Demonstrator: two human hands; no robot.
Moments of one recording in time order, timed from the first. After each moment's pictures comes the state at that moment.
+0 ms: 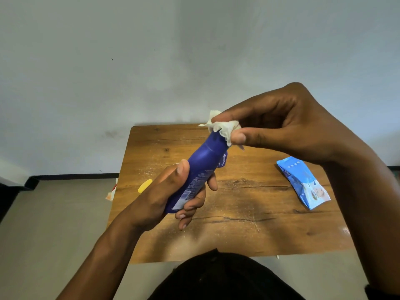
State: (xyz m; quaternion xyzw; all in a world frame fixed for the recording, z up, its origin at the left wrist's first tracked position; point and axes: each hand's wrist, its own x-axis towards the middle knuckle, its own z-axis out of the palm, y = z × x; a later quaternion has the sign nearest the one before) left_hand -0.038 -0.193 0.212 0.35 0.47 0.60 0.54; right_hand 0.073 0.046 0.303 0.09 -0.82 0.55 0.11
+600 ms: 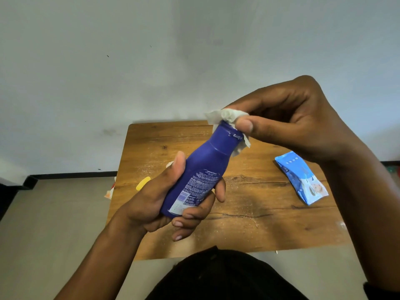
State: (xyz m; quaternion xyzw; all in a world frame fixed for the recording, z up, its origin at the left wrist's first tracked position) left_hand -0.030 -0.186 0.218 0.32 0.27 0.58 0.70; right_hand 0.078 0.044 0.301 0.14 -0.80 0.56 0.16
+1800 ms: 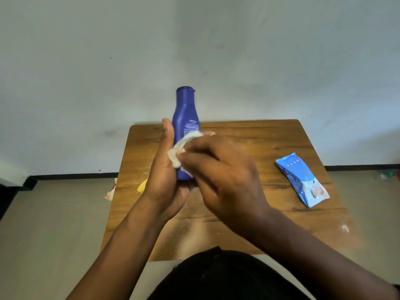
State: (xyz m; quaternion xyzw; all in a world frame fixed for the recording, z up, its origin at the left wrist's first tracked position) left_hand -0.023 -0.157 0.229 0.11 0.44 0.78 0.42; right_hand 0.070 -0.061 0.223 0.02 -0.89 0.25 0.39
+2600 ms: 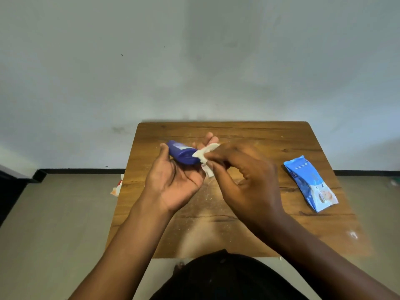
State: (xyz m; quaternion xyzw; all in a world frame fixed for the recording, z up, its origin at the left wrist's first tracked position) left_hand -0.048 -0.159 0.206 -0.17 0.25 0.83 0.46; right_hand 0.072 -0.045 0.202 -0.07 -0.86 0.35 0.35
